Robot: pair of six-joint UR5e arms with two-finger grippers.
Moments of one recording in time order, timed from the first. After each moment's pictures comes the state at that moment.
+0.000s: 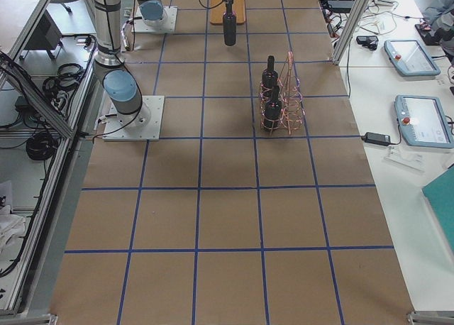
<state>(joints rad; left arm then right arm) -1.33 -1.45 -1.63 -1.65 1.63 0.15 2.20 -1.21 1.33 -1.71 -1.55 1.15</state>
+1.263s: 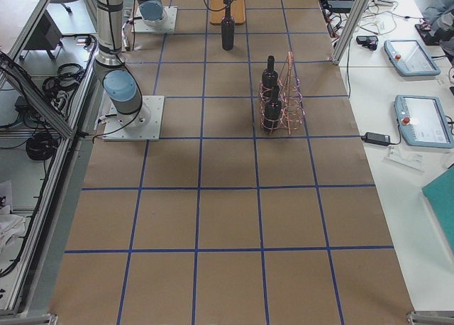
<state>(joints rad) -1.41 -1.47 -1.64 -1.65 1.61 0.12 2.07 -1.27 1.33 -1.66 -1.56 0.81</state>
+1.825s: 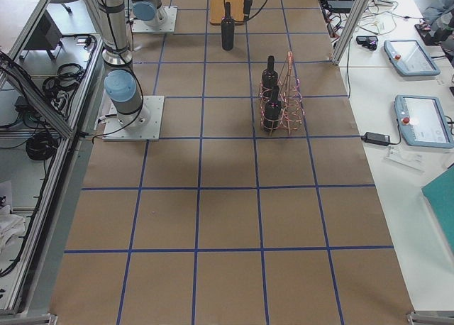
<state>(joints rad) -1.68 -1.49 -1.65 -1.60 1.61 -0.03 1.74 -1.38 1.35 -1.50 -1.57 0.23</state>
